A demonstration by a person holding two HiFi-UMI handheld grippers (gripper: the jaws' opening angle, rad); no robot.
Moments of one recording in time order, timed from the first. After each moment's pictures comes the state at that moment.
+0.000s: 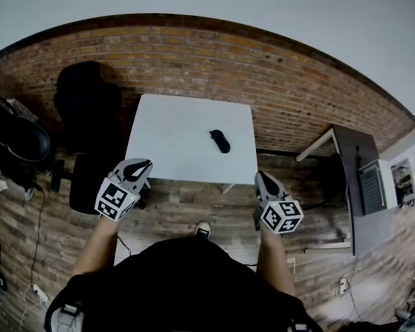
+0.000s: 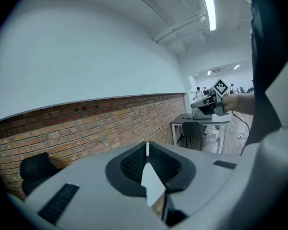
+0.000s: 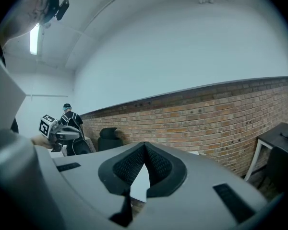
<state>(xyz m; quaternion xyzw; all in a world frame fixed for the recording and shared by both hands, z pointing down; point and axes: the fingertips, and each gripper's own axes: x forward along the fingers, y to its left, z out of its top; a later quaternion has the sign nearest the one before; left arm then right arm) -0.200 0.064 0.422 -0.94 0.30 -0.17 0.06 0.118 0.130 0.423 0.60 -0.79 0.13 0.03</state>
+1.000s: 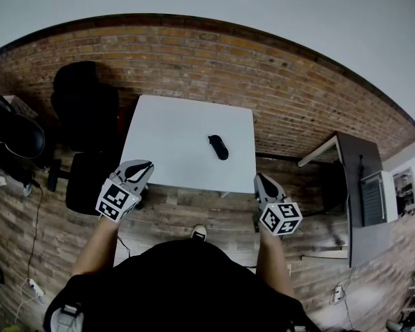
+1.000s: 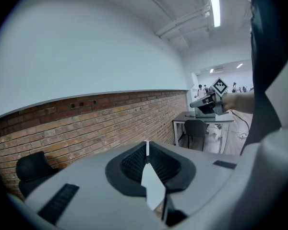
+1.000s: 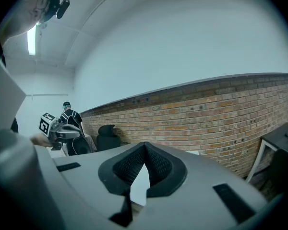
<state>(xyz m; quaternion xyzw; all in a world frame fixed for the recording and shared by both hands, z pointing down) -0.162 0.021 0.434 -0.93 0.31 -0.19 0.05 0.153 0.077 0.437 0.58 -0.80 0.14 0.05</state>
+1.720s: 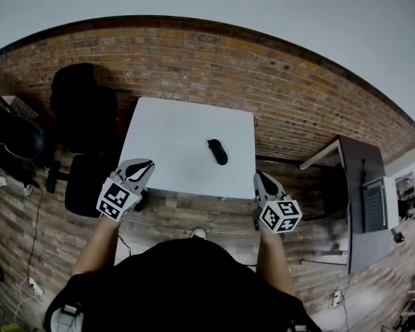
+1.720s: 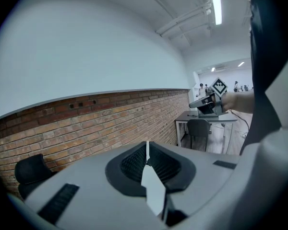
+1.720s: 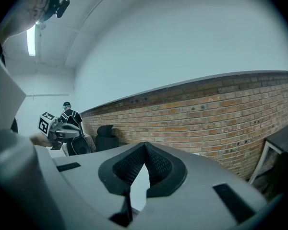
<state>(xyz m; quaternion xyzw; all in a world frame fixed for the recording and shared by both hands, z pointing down) -0.142 -0.011 0.434 -0.93 0.32 -0.19 0.05 0.171 0.036 0.440 0.58 -0.80 0.14 0.05</state>
